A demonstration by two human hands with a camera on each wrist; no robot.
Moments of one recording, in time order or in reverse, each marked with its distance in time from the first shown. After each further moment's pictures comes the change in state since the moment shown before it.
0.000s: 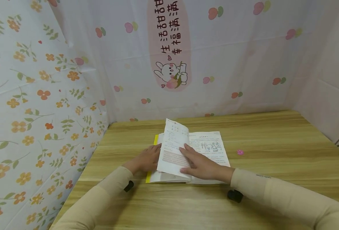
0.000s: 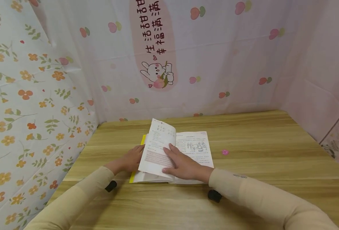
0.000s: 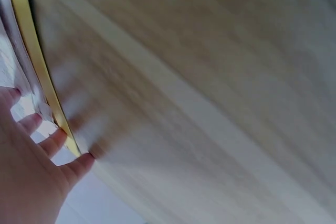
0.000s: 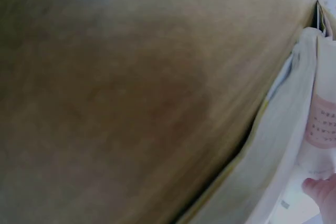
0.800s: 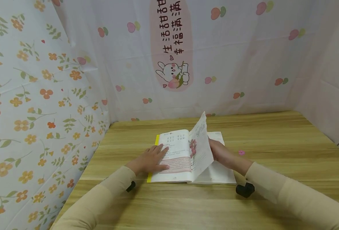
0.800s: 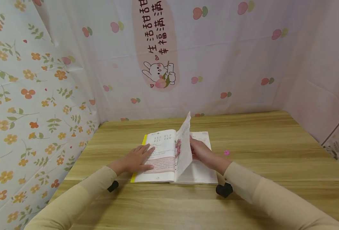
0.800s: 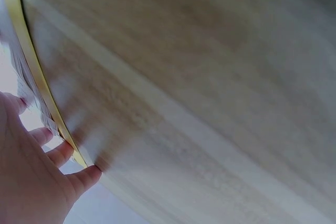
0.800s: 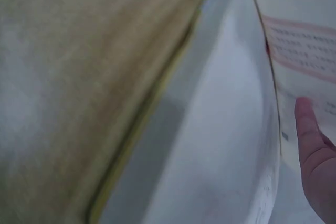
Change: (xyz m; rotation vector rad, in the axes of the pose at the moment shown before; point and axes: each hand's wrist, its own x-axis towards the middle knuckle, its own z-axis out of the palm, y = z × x) left_hand 0.000 0.007 0.001 0.032 -0.064 -0.058; right_hand -0.004 0.032 -0.044 0.857 0.120 0.332
